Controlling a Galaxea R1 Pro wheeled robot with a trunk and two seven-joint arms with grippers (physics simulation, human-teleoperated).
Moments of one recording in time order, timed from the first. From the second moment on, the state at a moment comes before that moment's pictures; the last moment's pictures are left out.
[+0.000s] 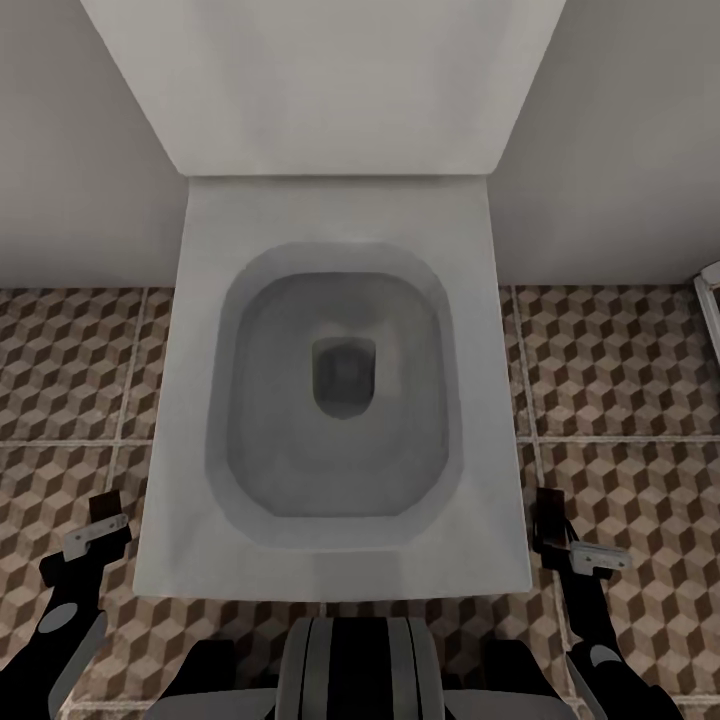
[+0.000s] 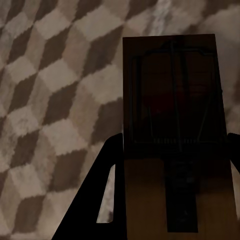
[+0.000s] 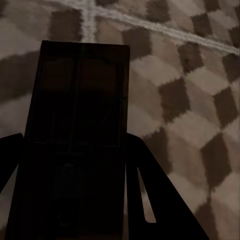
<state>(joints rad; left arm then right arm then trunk) -0.37 0.32 0.06 -0.87 0.28 -0.20 0.33 -0.45 -0.18 -0.06 -0.52 0.10 -0.80 -0.26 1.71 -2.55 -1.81</state>
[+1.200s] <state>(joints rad) -0.37 0.32 0.05 -0.86 0.28 -0.28 0.41 -0.45 -0.18 -0.06 -0.51 0.10 -0.81 -0.26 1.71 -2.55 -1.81</state>
